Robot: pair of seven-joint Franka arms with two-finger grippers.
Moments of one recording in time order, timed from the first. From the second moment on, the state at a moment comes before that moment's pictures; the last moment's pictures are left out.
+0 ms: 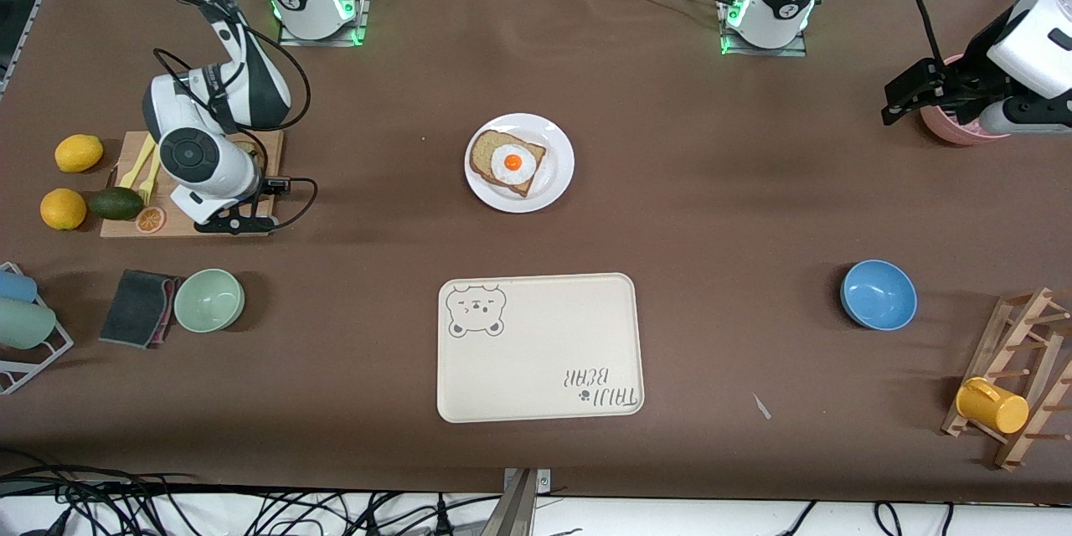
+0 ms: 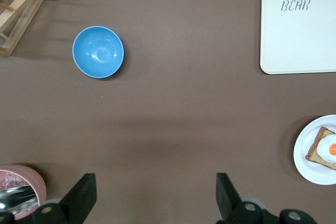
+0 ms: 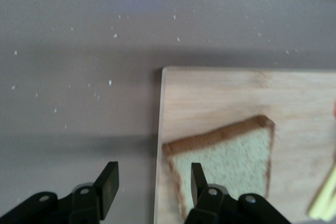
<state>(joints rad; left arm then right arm) 0.12 -0.04 -0.20 -1.59 -0.04 1.50 -0.11 -0.07 0.29 0.14 -2.24 -0.35 2.27 0.27</state>
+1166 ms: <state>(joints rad) 0.13 -0.03 -0.22 -1.57 -0.04 1.44 -0.23 -0.07 0.32 0.10 -2.29 -0.40 2.35 0.31</state>
